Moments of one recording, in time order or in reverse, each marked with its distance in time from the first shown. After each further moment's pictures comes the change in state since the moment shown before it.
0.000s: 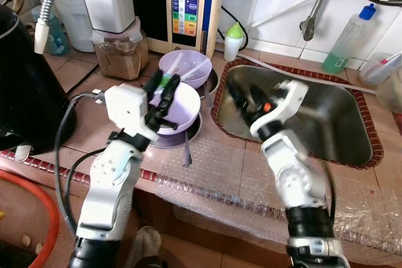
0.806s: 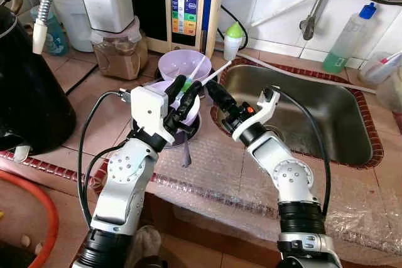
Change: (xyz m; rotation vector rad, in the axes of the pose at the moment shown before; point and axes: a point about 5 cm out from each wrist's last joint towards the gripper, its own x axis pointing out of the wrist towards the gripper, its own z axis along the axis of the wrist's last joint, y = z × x) left arm 0.009 -0.018 -0.013 -0.032 0.035 -0.089; right arm 0.006 0.021 -0.029 0.393 0.179 0.126
